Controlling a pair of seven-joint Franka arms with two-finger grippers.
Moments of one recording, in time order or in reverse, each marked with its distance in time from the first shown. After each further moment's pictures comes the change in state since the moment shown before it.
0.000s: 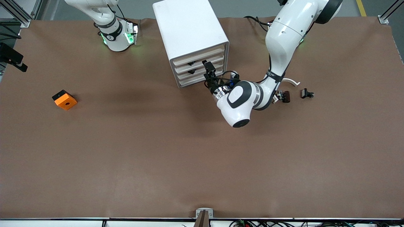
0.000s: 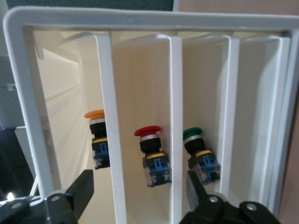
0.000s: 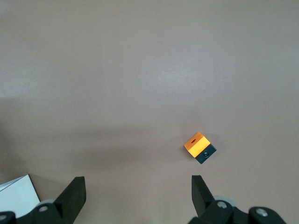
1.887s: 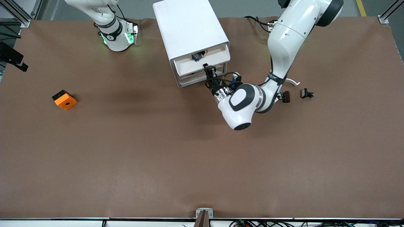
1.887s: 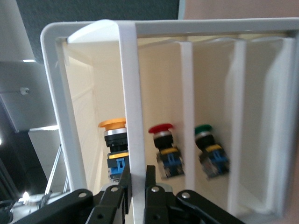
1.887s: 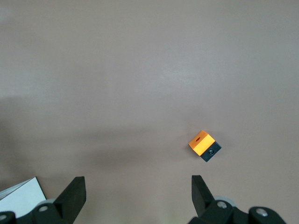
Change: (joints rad) left arm 0.072 0.022 -0.014 0.064 -0.002 -0.058 0.006; right arm 0.000 0.004 0.000 0.007 0.019 -0.008 0.037
